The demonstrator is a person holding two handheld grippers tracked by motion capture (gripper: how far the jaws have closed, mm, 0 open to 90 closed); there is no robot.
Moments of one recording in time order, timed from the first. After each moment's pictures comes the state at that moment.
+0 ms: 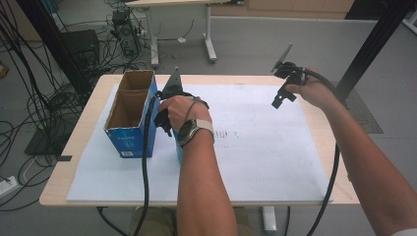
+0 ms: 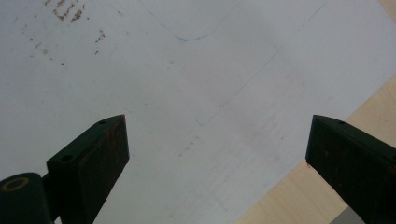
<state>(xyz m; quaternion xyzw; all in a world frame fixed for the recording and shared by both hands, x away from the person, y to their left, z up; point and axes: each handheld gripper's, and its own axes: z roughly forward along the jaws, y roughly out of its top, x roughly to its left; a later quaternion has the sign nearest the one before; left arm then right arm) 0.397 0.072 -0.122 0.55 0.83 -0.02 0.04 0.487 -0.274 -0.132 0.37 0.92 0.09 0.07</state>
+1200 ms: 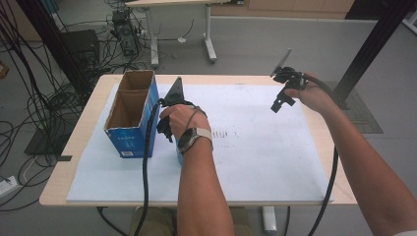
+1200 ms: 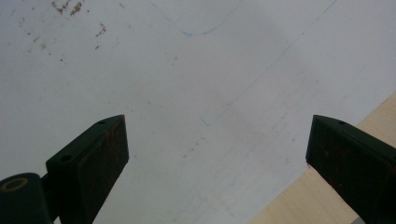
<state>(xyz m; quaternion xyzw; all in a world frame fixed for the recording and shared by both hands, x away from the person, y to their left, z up) 0.401 0.066 -0.151 0.56 0.83 -0.01 0.02 0.486 -0.276 -0.146 0.37 0.92 0.09 0.06</state>
